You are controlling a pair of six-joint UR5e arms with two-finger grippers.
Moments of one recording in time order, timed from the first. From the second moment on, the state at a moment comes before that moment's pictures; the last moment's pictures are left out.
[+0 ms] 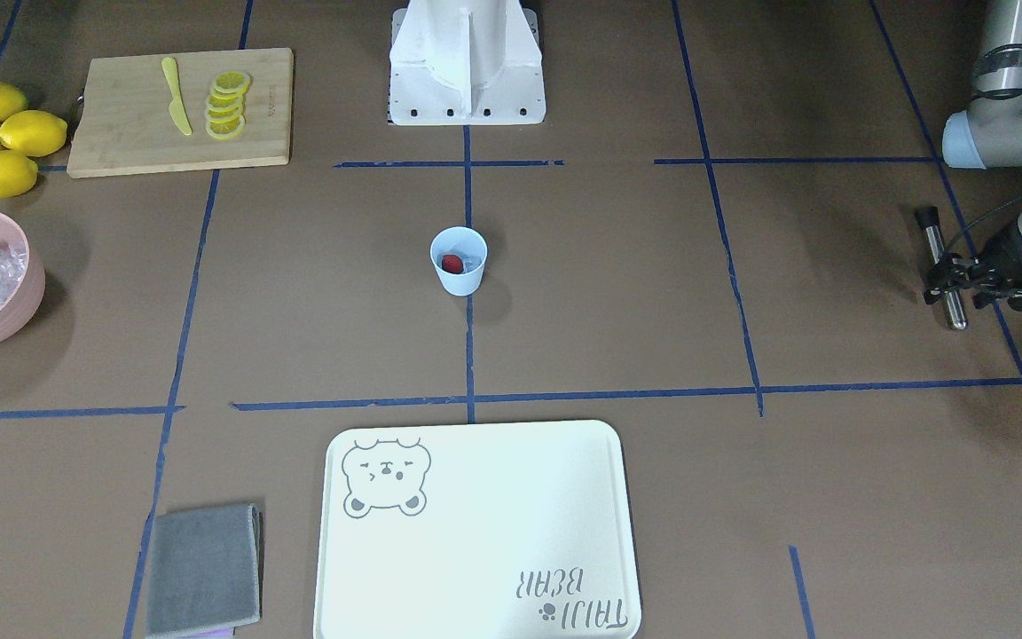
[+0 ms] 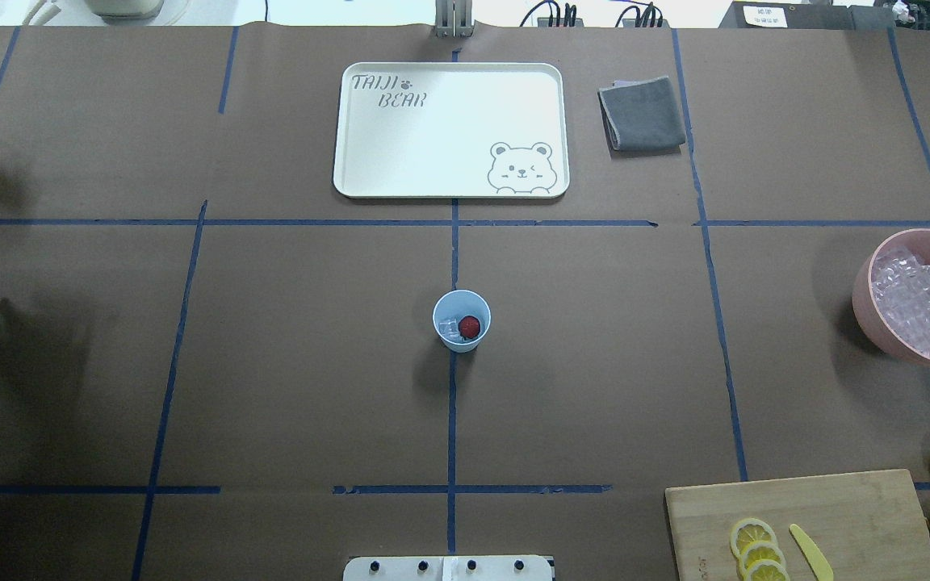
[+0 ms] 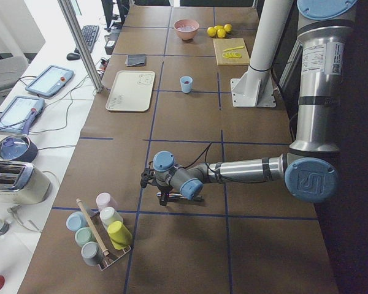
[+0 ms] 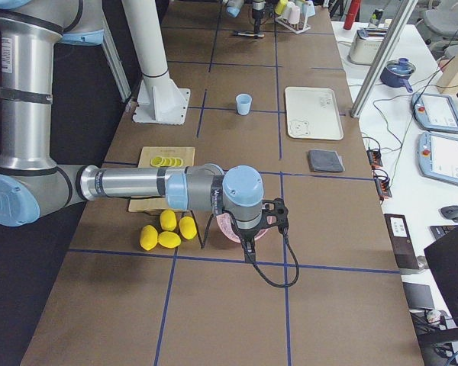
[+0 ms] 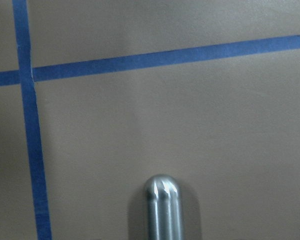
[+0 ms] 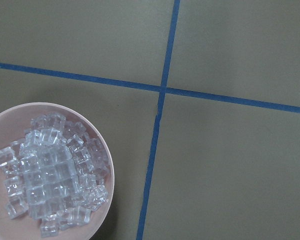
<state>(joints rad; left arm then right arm) -1.10 -1.56 -1.36 -2.29 -2.23 -0.53 1.66 -1.69 1.78 -1.63 2.38 -0.19</state>
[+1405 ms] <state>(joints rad) -1.11 -1.76 -1.59 -2.29 -2.23 -0.51 1.66 -1.69 1.80 -1.63 2.38 -0.18</state>
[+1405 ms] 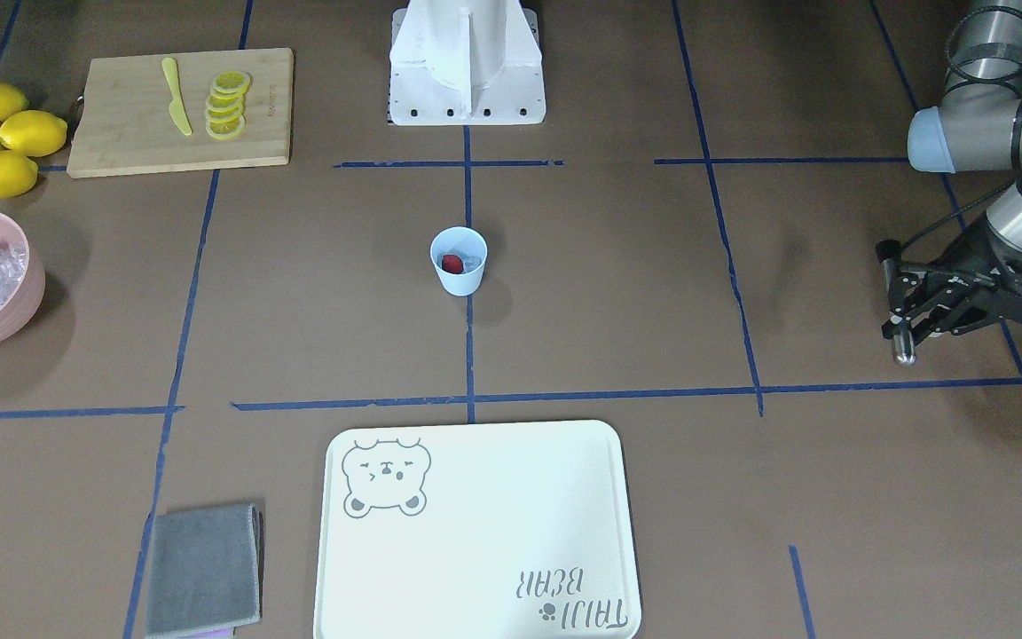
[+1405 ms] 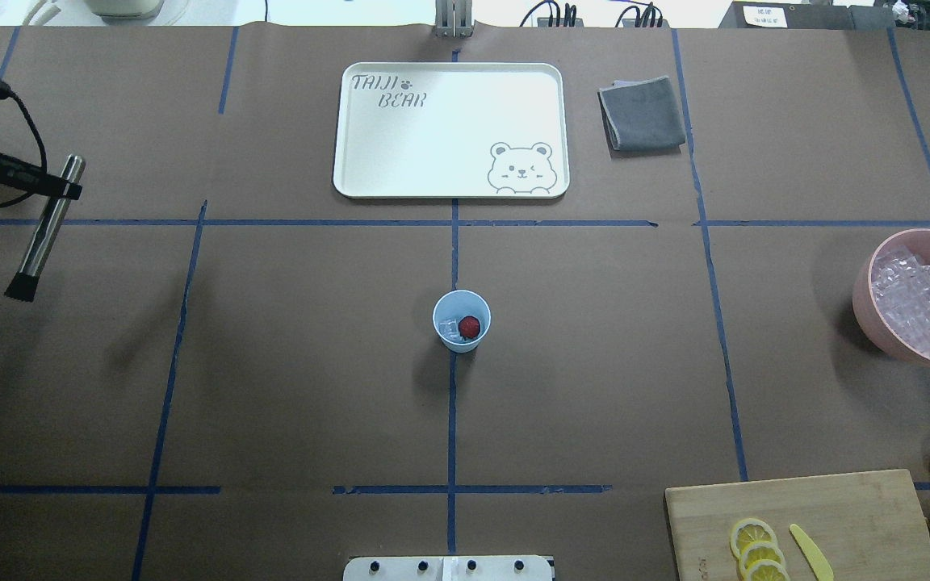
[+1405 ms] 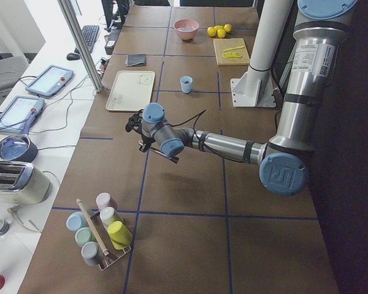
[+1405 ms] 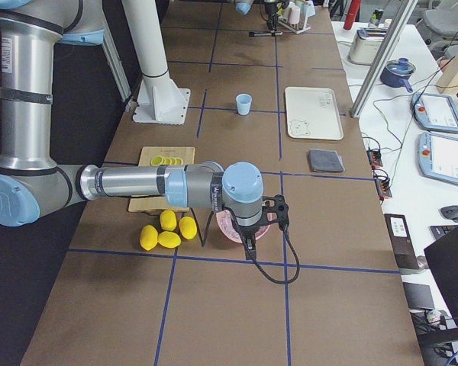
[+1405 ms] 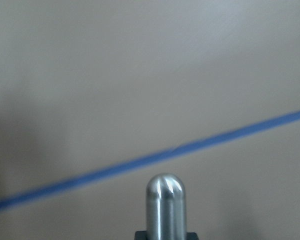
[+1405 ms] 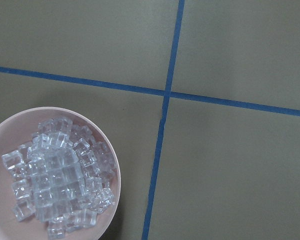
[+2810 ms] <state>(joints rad) -0.63 -2.04 -1.62 -3.20 -1.68 -0.48 1.66 -1.70 1.79 -1.63 2.38 -0.17</state>
